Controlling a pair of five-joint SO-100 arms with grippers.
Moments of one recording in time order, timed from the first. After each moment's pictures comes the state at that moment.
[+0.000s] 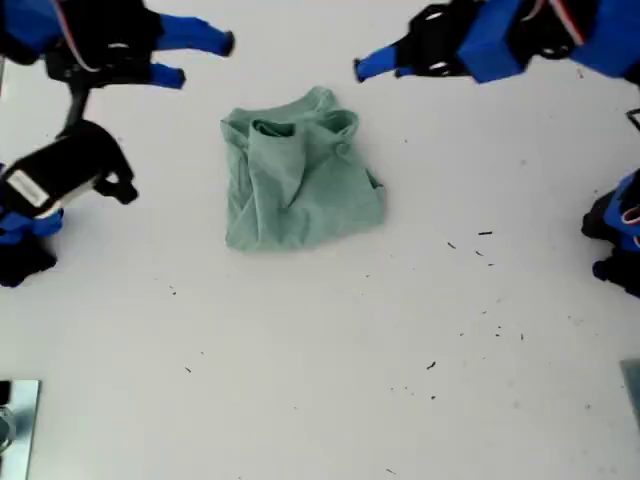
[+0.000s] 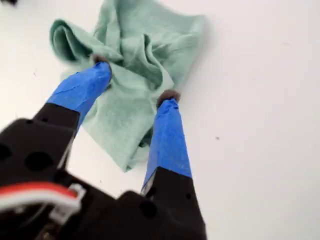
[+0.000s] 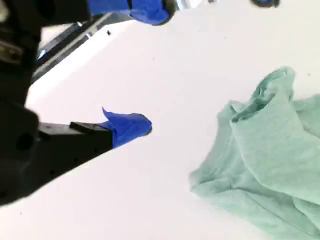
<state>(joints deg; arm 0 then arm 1) -35.8 131.4 105.6 73.9 17.1 36.7 121.1 99.3 58.1 -41.4</state>
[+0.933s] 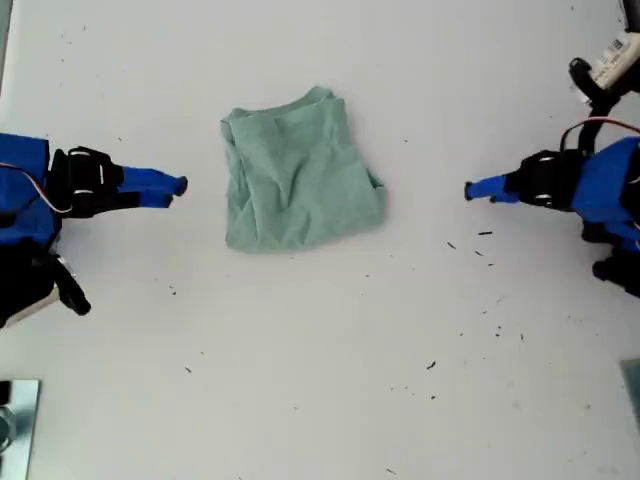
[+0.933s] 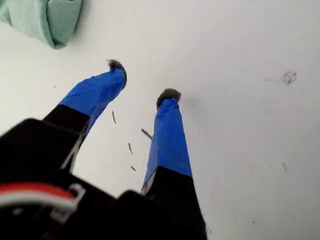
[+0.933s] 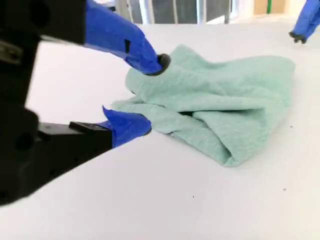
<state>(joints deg) -17.1 206.0 184.4 59.7 0.3 27.2 200.1 175.3 75.1 -16.6</state>
